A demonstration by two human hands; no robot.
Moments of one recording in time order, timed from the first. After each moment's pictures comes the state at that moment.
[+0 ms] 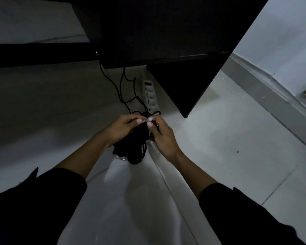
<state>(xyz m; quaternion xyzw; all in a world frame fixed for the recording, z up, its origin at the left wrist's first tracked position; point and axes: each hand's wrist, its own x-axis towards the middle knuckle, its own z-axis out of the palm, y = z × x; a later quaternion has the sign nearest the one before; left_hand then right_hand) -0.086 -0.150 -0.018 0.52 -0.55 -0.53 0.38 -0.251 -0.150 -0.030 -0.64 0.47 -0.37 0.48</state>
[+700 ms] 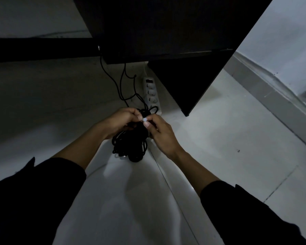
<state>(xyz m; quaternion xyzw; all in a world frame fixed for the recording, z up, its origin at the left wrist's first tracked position) -0.082 -0.157 -0.002 0.56 -0.45 -0.60 0.35 -0.248 -0.152 -0.023 -0.71 0.46 -0.33 0.42</state>
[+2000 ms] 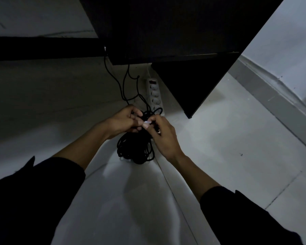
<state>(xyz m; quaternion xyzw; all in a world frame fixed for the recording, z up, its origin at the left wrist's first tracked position) -0.079 -0.154 -0.002 0.56 -0.46 -0.58 0.37 -0.244 -0.151 -0.030 -0.73 0.47 -0.35 0.35</state>
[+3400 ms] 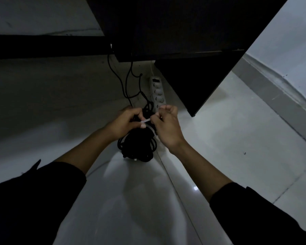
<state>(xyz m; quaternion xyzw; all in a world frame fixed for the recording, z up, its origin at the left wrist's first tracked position) -0.060 -0.155 -0.036 0.51 -0.70 -0.36 0.36 -0.224 -0.147 0.014 -0.69 0.55 -0.30 0.37</state>
